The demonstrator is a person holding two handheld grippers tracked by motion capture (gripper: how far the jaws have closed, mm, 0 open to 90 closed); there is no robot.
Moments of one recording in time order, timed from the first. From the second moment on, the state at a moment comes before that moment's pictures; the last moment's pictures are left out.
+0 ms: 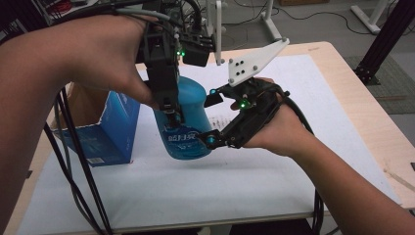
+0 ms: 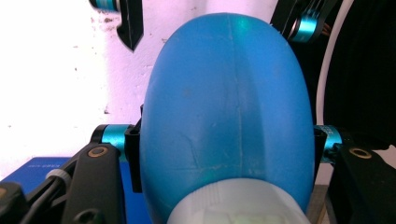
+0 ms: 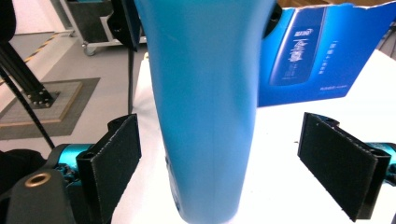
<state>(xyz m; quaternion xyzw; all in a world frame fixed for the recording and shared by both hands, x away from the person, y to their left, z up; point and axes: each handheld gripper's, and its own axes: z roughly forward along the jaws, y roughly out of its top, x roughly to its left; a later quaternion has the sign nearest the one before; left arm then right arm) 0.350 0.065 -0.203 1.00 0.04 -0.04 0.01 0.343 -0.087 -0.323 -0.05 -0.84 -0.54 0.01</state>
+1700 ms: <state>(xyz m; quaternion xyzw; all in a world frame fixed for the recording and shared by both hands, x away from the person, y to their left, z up) 0.398 0.260 -0.116 0.80 0.60 0.00 0.01 0.362 -0.138 -0.277 -0.08 -0.91 -0.41 -0.07</state>
